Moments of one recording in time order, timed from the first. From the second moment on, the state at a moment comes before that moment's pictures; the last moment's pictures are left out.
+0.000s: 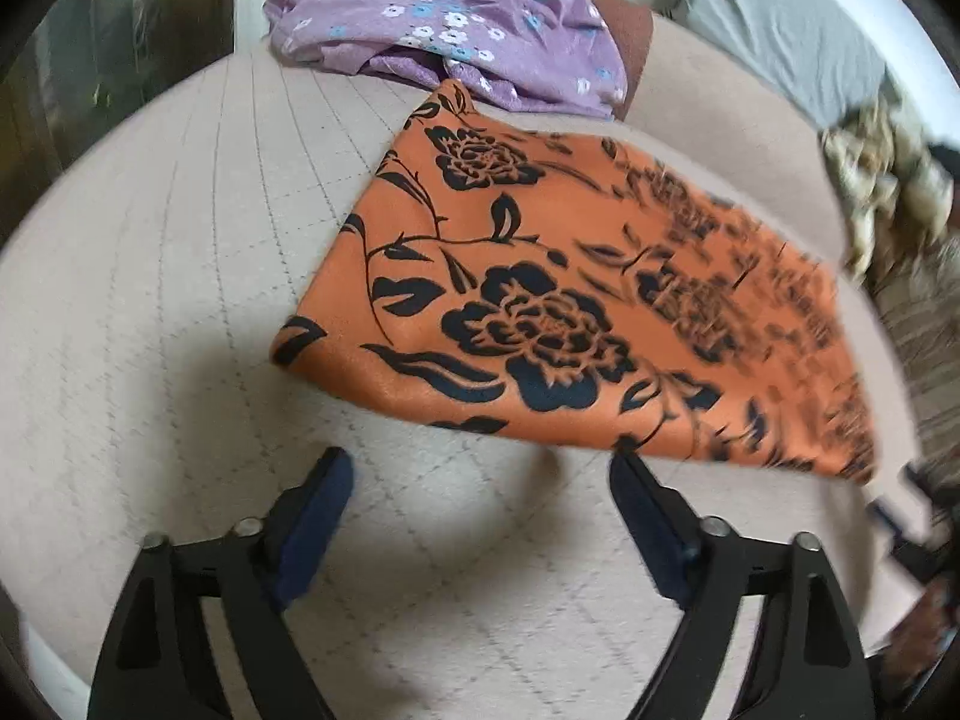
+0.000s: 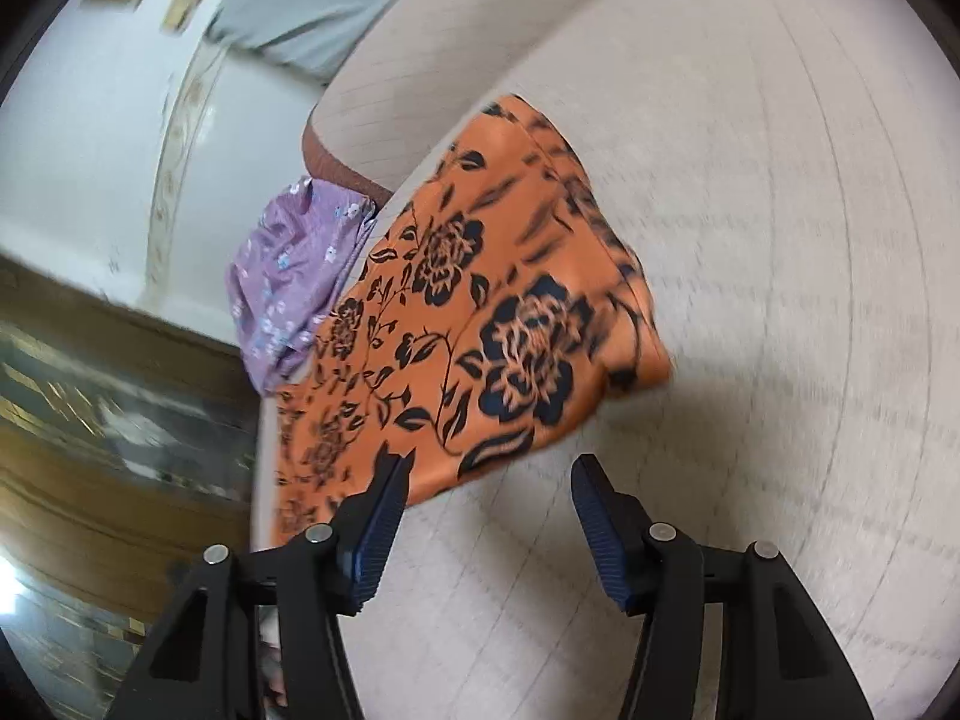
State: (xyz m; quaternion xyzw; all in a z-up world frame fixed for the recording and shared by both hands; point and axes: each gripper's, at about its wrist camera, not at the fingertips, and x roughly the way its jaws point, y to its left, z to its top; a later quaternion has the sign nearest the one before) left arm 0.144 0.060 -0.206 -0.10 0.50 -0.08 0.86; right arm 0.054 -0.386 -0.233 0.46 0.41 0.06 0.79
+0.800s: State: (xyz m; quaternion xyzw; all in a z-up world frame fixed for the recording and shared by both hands) left arm 0.205 0.095 -0.224 -0.31 0.43 -0.03 0.85; right arm 0.131 -0.383 -0.268 0.48 0.35 -0.02 0.80
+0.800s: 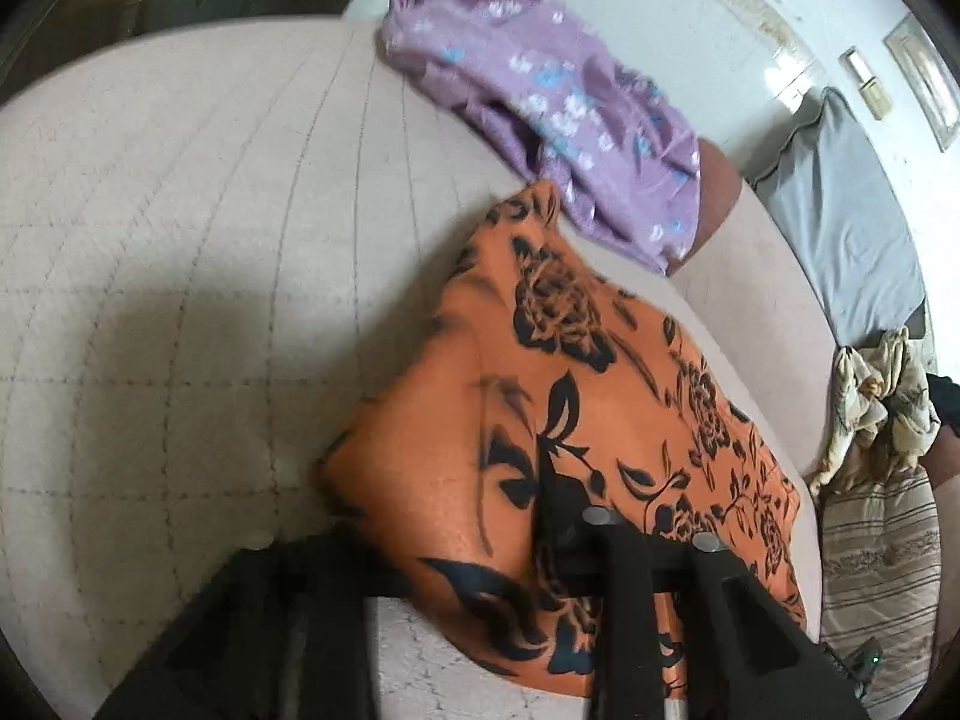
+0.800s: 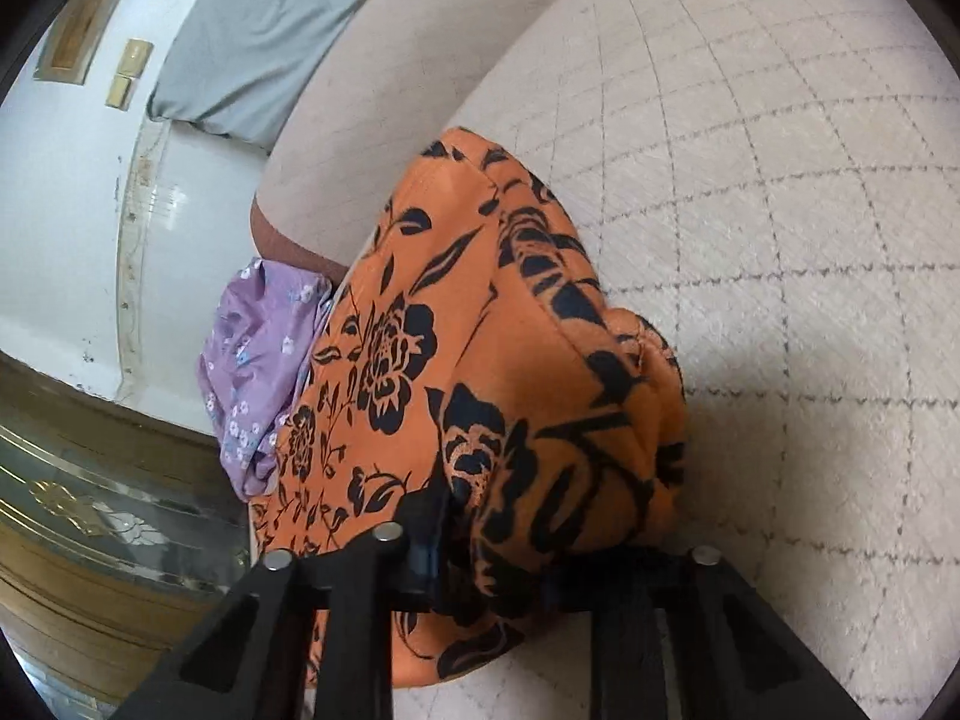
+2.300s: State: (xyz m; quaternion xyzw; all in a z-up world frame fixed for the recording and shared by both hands) left arm 0.178 0.086 -0.196 -0.28 0.39 -0.08 0.87; right arm 0.112 -0.354 -0.223 0.29 0.29 -0.10 0.91
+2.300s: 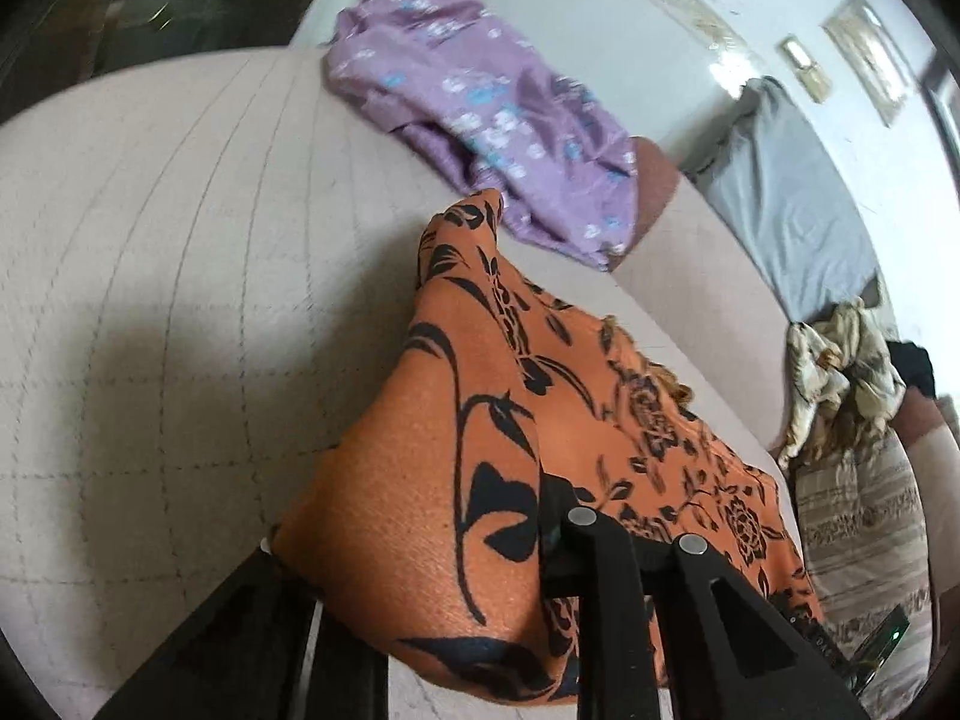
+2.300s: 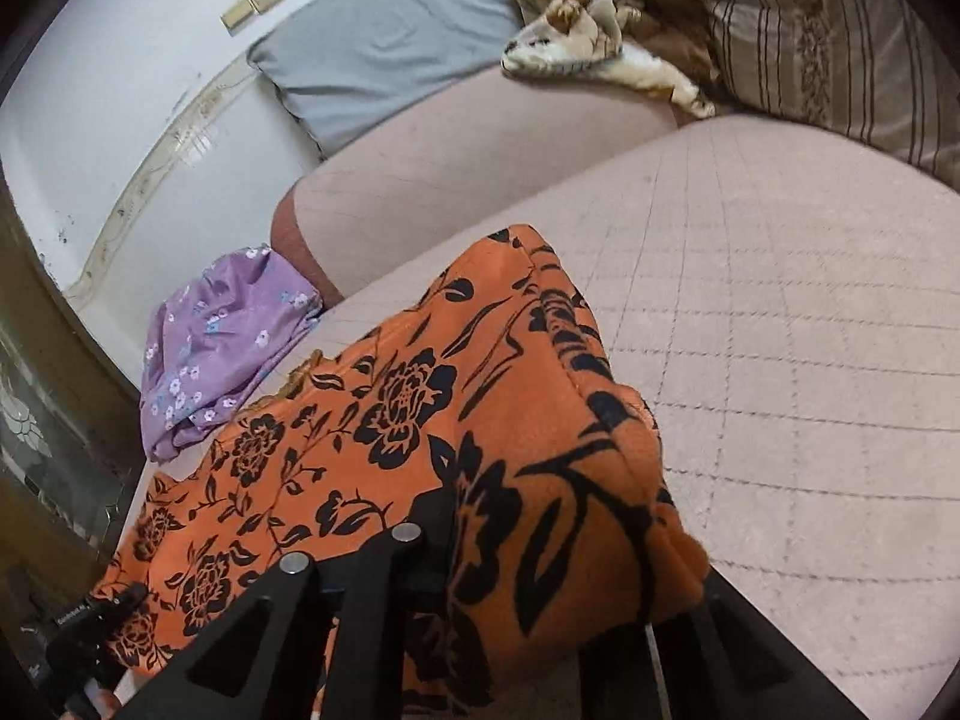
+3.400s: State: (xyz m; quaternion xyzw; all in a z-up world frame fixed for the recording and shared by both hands) left arm 0.083 0.174 -0.137 -0.18 0.37 0.01 0.91; right arm -0.043 -0.426 -0.218 0.41 0.33 -0.15 0.84
